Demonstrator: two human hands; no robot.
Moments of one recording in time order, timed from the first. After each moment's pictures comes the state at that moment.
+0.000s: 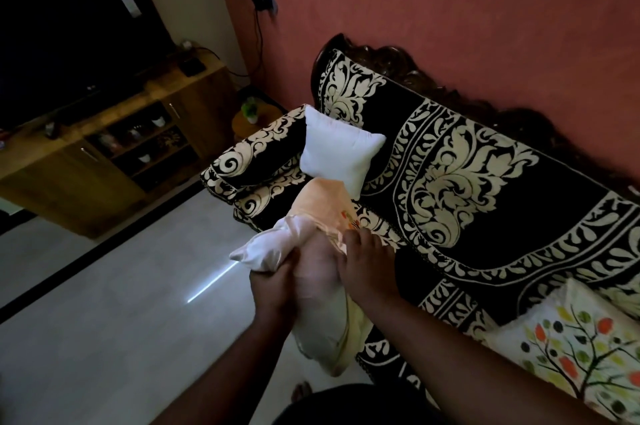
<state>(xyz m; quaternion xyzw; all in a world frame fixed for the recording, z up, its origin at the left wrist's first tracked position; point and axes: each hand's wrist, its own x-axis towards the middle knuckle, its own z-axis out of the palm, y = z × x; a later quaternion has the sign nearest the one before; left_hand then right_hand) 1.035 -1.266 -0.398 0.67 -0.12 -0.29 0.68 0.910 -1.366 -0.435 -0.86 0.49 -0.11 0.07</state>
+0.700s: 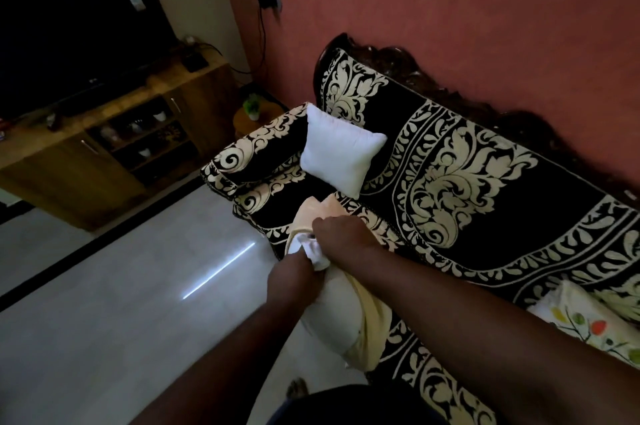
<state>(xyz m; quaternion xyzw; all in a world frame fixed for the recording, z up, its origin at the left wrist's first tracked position) 1.030 -1.280 -0.407 0.84 -0.48 -0.15 0.19 0.957 -1.396 -0.368 -0.95 0.30 0.05 0.04</state>
